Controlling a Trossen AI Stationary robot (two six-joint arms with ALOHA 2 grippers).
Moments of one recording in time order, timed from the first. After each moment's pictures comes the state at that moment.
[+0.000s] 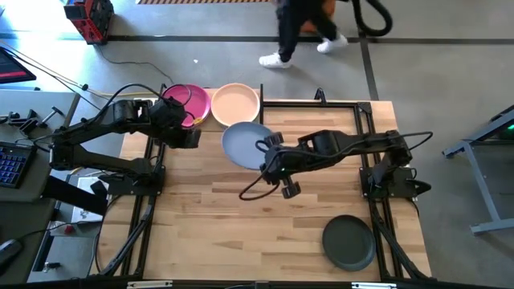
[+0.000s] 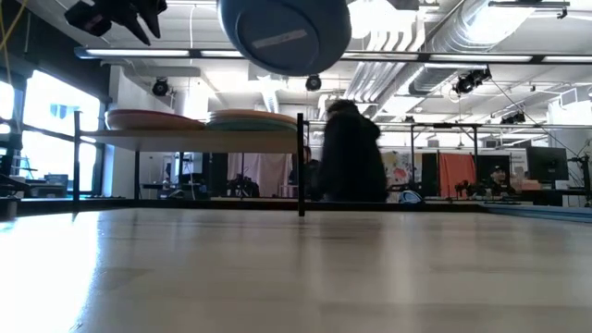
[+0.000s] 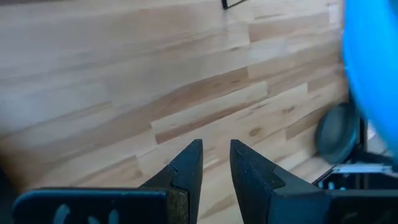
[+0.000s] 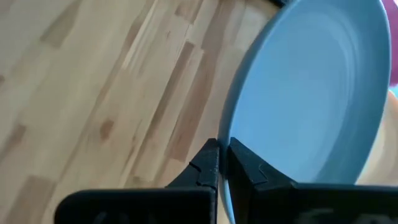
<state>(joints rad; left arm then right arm) 0.27 1.04 1.29 -1.26 0.08 -1.09 0.20 1.83 2.08 -1.23 0.25 -0.35</state>
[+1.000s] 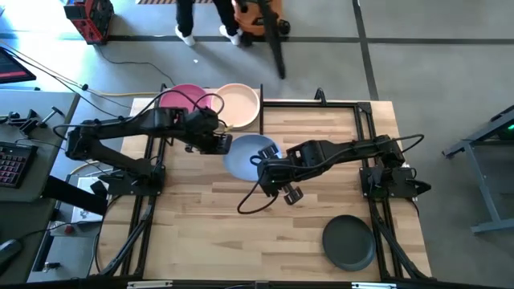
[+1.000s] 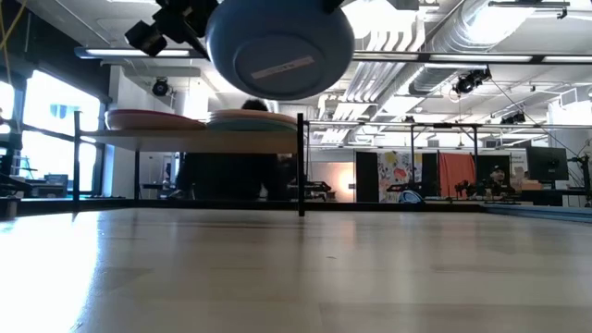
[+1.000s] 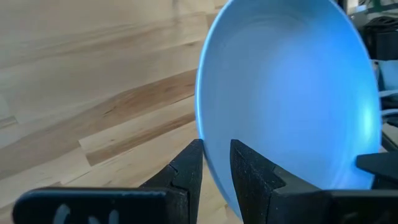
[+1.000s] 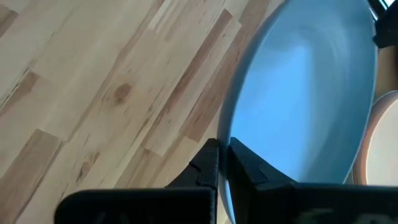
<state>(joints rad) 0.16 1.29 1.29 -0.96 0.08 -1.20 0.22 1.91 2.08 -1.31 0.23 -0.45</state>
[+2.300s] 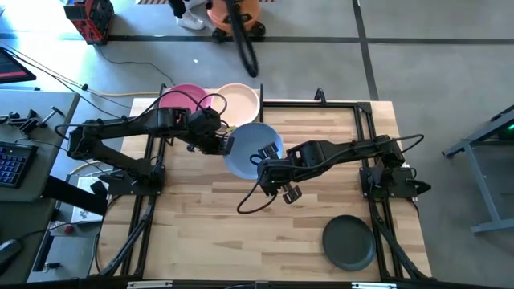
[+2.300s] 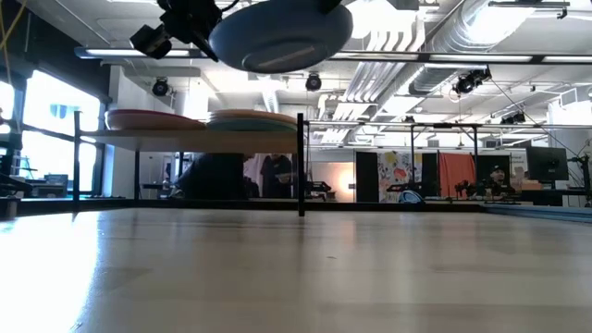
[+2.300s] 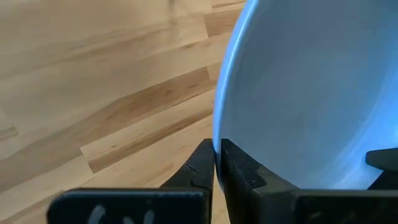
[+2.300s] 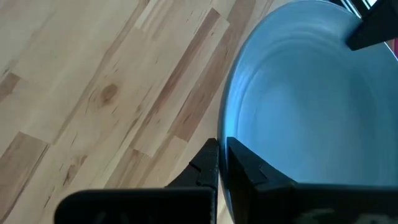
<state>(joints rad) 0.16 1.30 1.29 -0.96 0.09 -1.15 0.22 1.91 2.08 -1.31 0.28 -0.45</state>
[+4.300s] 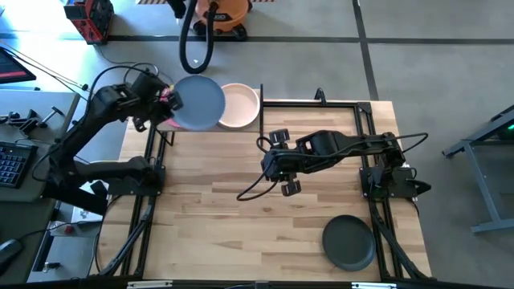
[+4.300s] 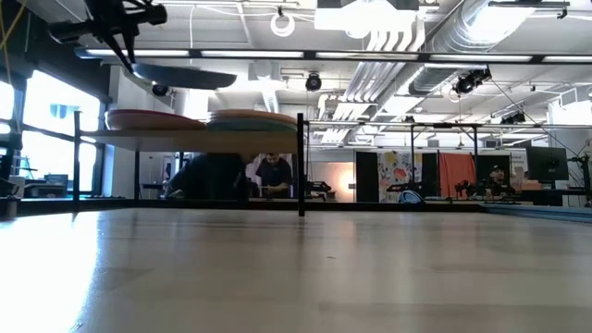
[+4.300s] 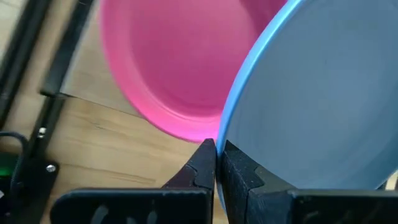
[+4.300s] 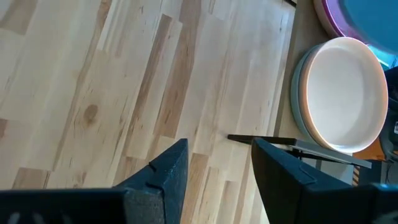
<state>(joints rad) 0.80 1.00 1.29 -1.34 -0.08 -1.16 0.22 1.90 2.23 -1.42 0.37 -0.22</state>
